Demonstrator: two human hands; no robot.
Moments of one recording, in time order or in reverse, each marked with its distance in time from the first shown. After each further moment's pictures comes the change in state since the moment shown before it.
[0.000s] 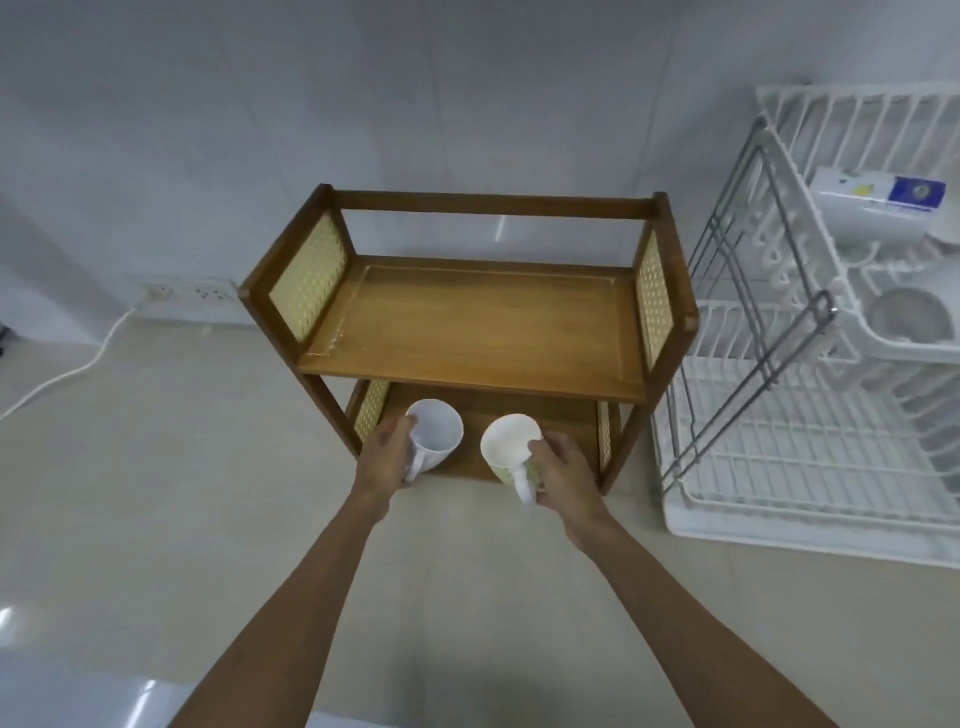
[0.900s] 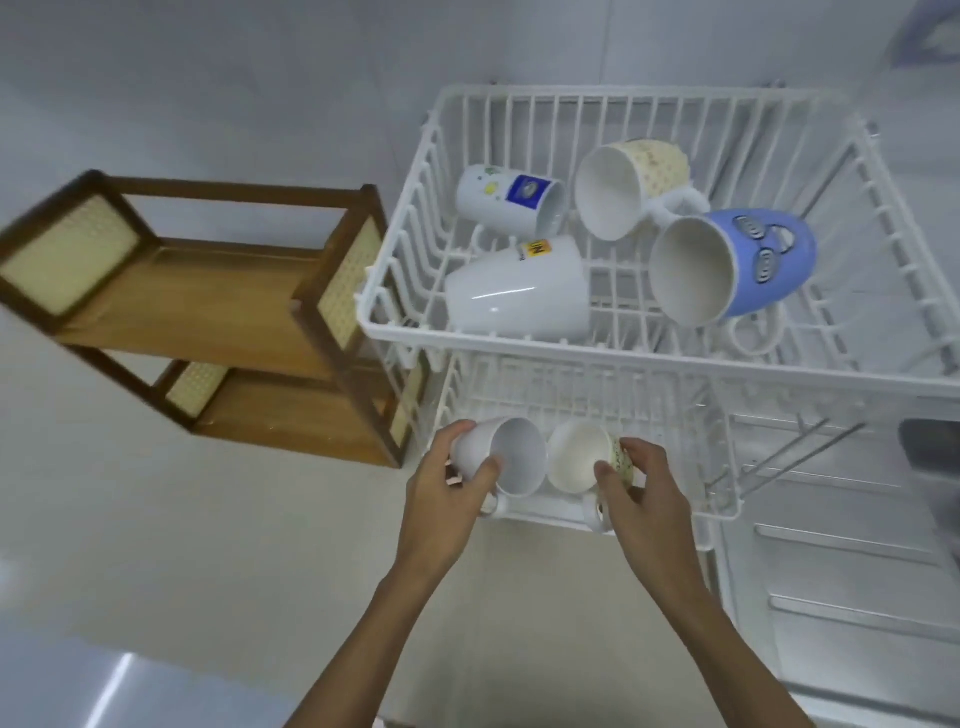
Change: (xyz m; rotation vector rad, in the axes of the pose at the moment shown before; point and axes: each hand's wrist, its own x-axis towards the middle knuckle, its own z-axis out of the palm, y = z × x) left_hand -0.253 0.017 0.347 0.049 -0.095 0.392; right_hand -0.049 0.004 -0.408 -0.262 0.184 -0.347
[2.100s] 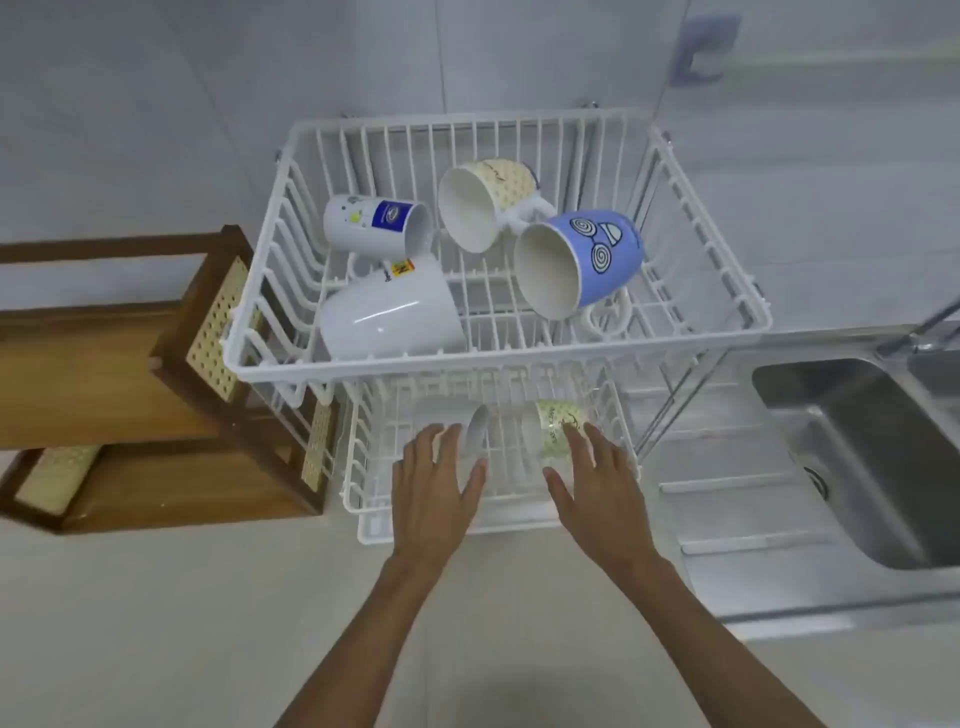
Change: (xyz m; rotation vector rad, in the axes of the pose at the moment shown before) left_hand 0.029 -0.015 0.072 0.835 -0.046 0.531; right_hand 0.009 0.034 -0.029 -0.882 0.147 -0.239
